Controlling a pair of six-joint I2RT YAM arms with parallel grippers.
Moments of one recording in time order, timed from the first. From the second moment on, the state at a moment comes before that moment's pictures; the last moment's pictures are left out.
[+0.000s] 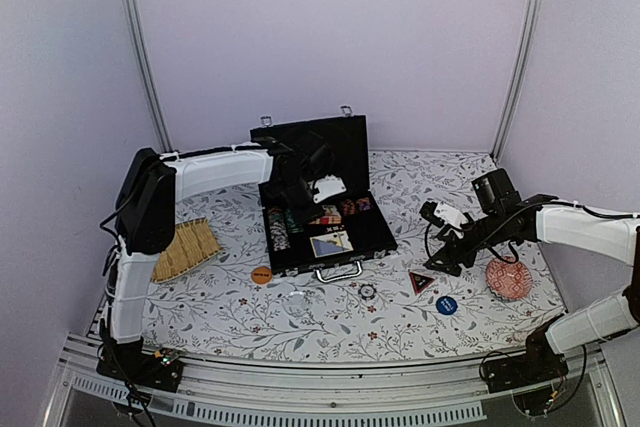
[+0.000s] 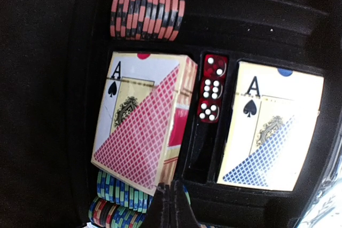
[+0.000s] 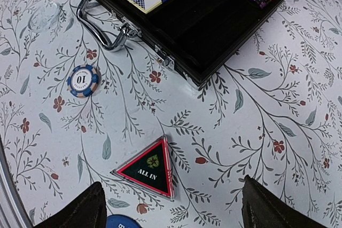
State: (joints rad) left arm -0.77 2.22 1.88 -0.80 -0.11 0.49; right arm 0.40 1.30 0.74 -0.42 -0.40 -0.54
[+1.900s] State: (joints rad) left arm -0.78 2.36 1.99 -0.81 -0.02 0.40; right arm 0.40 1.35 0.75 -0.44 -0.40 -0.55
